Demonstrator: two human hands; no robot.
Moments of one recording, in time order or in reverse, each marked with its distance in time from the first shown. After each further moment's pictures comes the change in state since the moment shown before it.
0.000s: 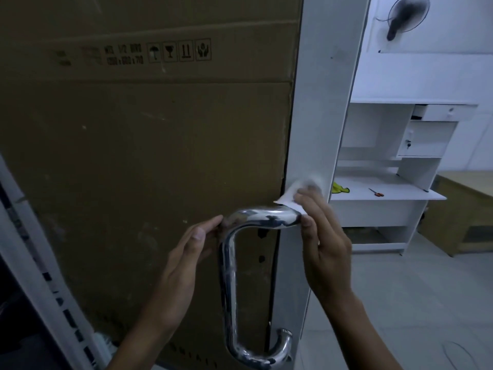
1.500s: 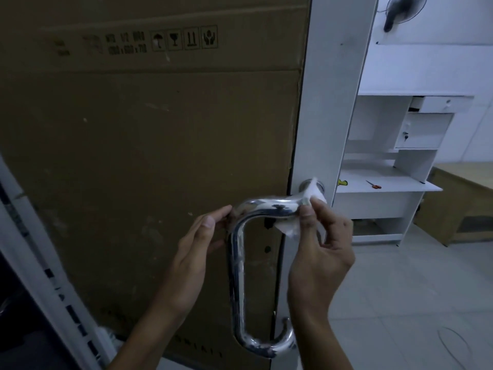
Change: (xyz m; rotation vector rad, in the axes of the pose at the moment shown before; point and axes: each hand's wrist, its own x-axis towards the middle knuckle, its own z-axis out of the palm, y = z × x) left_hand 0.002 0.003 -0.001 -0.043 -0.030 0.014; right_hand -0.011 -0.075 0.030 0.406 0.495 0.569
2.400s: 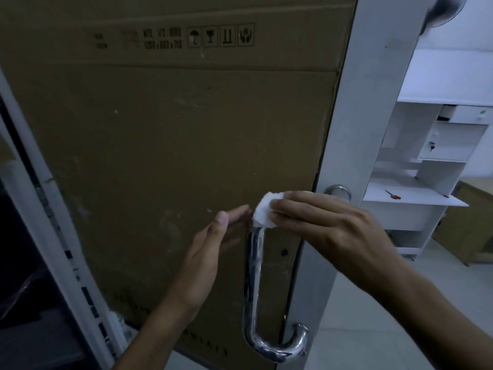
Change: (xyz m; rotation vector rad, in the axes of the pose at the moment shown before) left_hand -0.001 0.002 -0.007 -0.038 -0.022 0.002; right_hand 0.079 -0.021 -0.015 -0.938 -1.178 -1.227
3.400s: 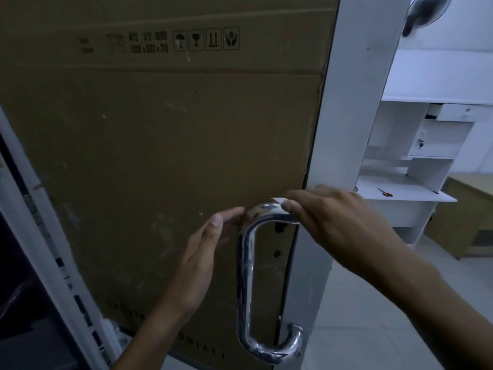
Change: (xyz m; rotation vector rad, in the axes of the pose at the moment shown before) left_hand 0.002 -0.003 0.001 0.099 0.028 0.015; right_hand 0.016 -0.001 -0.023 0.150 -0.126 0.384
